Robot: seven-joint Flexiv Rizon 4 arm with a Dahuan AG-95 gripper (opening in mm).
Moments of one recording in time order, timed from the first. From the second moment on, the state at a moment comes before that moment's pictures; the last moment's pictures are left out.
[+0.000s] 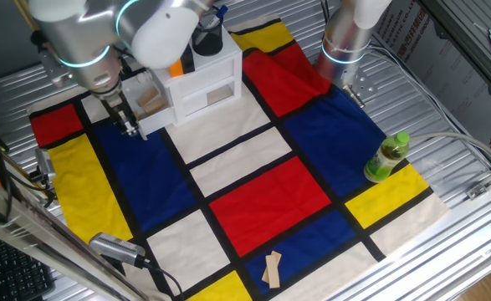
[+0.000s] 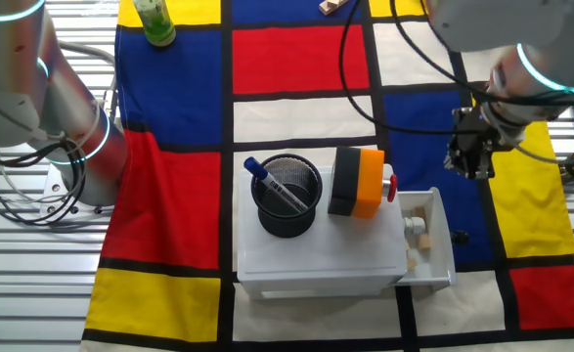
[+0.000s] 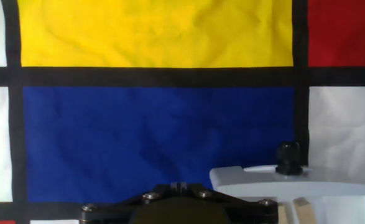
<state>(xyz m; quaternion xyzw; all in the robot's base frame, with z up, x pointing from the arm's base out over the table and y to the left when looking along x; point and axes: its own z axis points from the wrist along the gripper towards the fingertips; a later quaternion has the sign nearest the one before) 0.651 -0.041 0.105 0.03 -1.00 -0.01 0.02</state>
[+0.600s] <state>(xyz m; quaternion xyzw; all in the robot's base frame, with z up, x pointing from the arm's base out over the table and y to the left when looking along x) 0.673 -0.048 0.079 0.04 -1.00 -0.01 0.02</state>
